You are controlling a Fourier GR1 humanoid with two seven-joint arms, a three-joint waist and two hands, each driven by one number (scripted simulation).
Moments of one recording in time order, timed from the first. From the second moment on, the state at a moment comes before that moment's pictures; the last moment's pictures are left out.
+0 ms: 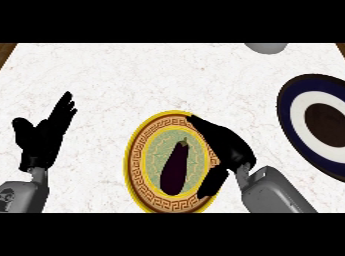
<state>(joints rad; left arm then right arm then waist) -0.15 0.31 -0.05 -1.41 0.15 0.11 0.14 -0.38 -0.22 0.55 -1.50 0.35 0.22 0.56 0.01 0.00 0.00</state>
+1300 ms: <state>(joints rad) -0.17 0.24 0.04 -1.40 0.07 0.04 0.17 -0.49 -0.01 0.49 -1.22 0.57 0.41 0.55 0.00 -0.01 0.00</state>
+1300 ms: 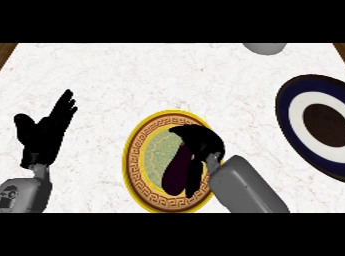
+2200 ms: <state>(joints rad) -0.14 0.24 0.07 -1.41 0.06 0.03 0.16 -0.34 -0.19 0.60 -1.54 0.48 0.42 0.29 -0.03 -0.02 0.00</state>
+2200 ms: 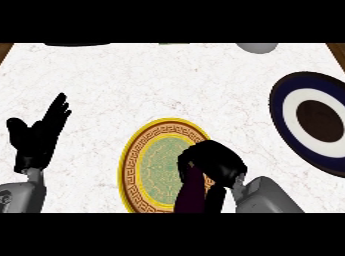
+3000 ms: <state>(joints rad) -0.12 0.24 0.08 -1.43 0.06 0.03 0.17 0.00 -0.52 -0.05 -2.18 0.27 0.23 0.04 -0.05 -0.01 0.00</state>
